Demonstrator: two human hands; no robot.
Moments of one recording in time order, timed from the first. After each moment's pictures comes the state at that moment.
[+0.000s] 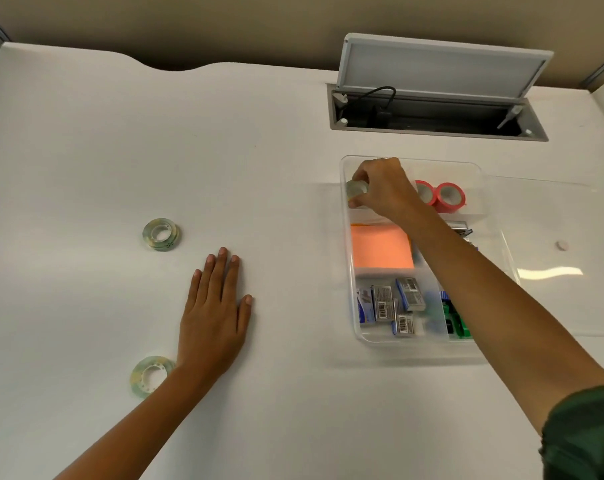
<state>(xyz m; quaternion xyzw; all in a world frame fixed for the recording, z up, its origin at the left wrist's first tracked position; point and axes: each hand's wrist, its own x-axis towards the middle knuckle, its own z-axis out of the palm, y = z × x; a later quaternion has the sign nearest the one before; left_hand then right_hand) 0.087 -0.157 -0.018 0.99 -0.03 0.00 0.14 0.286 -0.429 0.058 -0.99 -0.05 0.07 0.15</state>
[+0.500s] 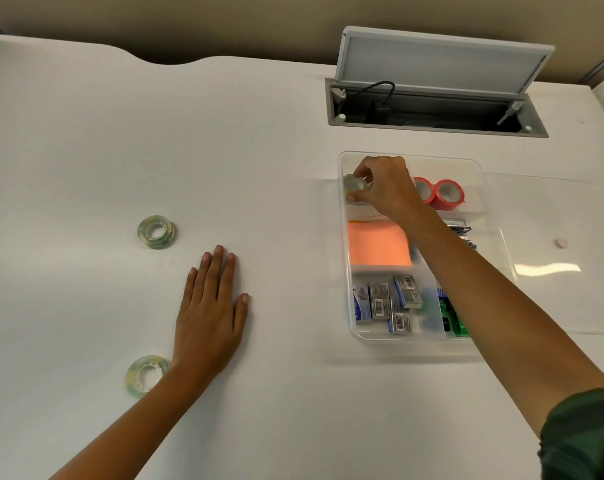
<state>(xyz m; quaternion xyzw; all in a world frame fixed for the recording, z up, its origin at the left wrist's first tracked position) 0.087 -0.157 -0.018 0.99 -0.03 0.00 0.14 0.285 -0.436 0.050 -0.98 -0.05 0.04 0.18</state>
